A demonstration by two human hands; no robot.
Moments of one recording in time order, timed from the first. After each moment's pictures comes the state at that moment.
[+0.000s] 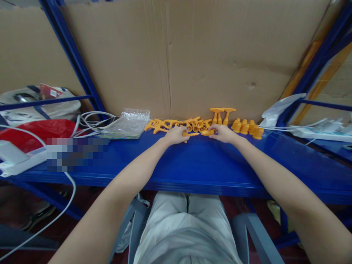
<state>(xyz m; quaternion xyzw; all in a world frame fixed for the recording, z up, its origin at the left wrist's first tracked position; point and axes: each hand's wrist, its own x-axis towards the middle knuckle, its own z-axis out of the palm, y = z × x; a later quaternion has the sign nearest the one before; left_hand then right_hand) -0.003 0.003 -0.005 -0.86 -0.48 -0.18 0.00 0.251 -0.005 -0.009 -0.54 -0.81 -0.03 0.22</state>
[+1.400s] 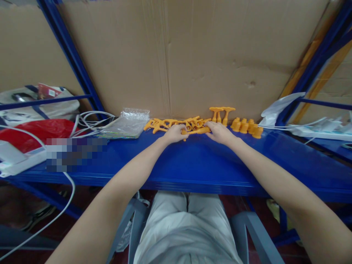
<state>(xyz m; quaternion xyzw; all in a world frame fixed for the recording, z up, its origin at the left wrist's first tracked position) -0.006 0.016 -0.013 -0.84 -0.44 -0.30 -0.07 0.231 -0.017 -0.006 -0.46 -0.84 -0.17 0.22</state>
